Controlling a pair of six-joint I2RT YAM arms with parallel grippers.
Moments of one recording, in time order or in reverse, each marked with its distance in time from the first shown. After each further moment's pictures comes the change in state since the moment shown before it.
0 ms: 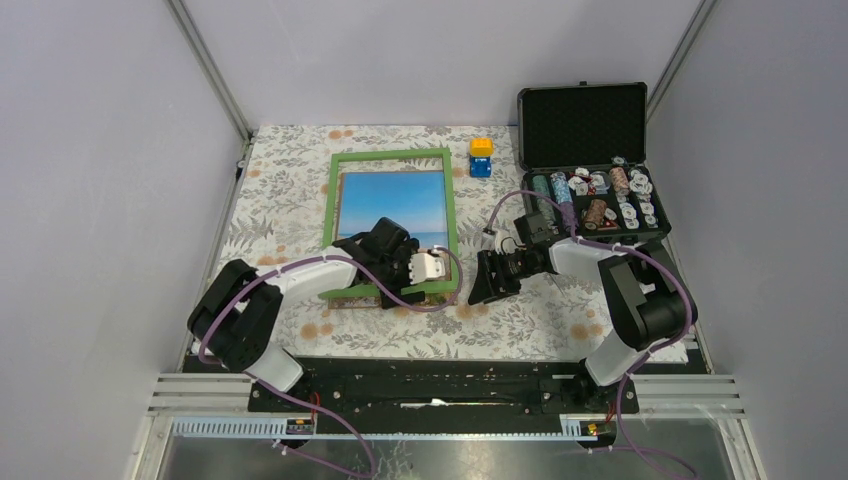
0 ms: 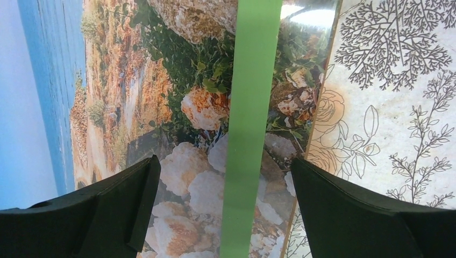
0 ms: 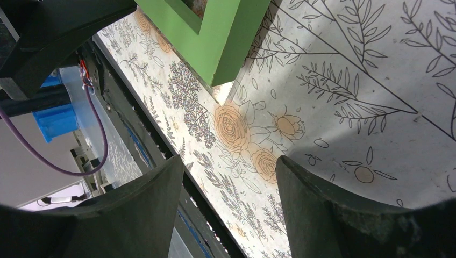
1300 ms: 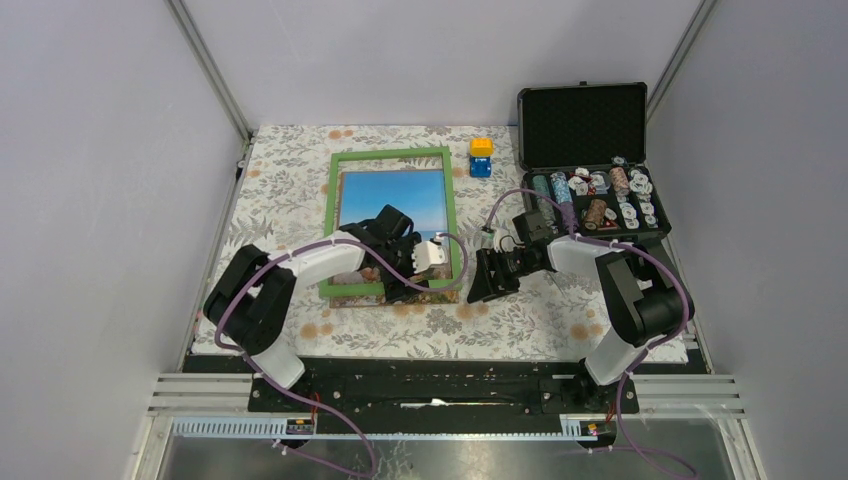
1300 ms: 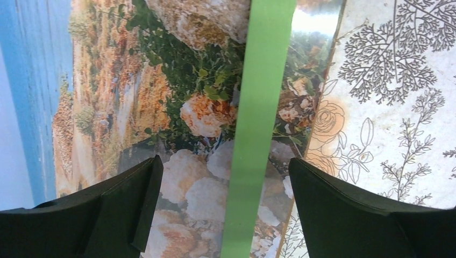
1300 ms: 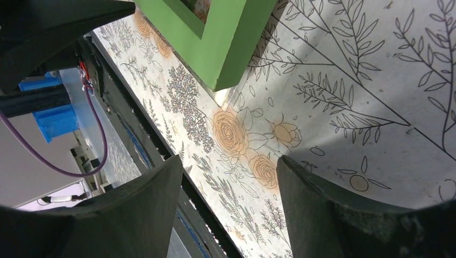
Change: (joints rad) left arm 0.037 0.101 0.124 -0.110 0.076 -0.034; right arm 0.000 0.028 0.021 -0.005 -0.001 -0.006
